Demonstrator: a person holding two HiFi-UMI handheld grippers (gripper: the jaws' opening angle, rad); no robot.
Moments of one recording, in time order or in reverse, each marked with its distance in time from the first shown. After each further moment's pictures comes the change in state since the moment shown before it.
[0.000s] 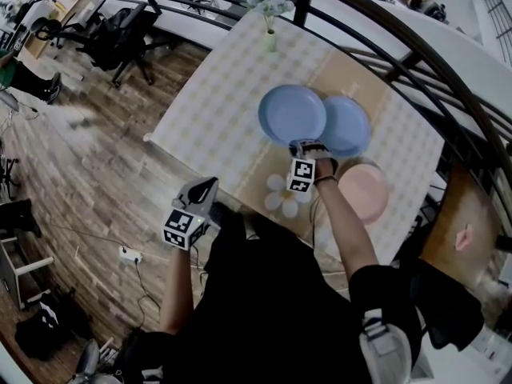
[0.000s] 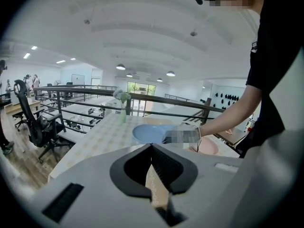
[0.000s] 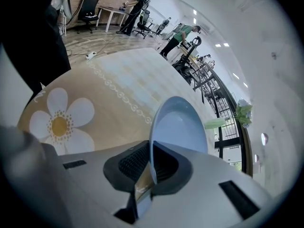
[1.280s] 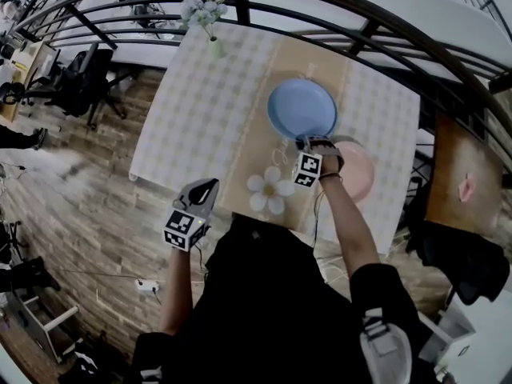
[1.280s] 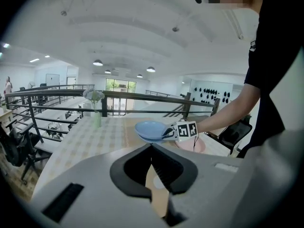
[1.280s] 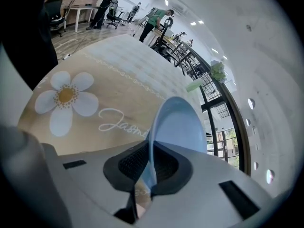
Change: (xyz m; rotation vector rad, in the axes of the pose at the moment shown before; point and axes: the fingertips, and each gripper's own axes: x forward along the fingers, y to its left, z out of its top) left arm 0.068 -0.058 0.032 0.126 0.043 -0.230; right arm -0.049 0.006 -0.133 0.275 0.170 -0.087
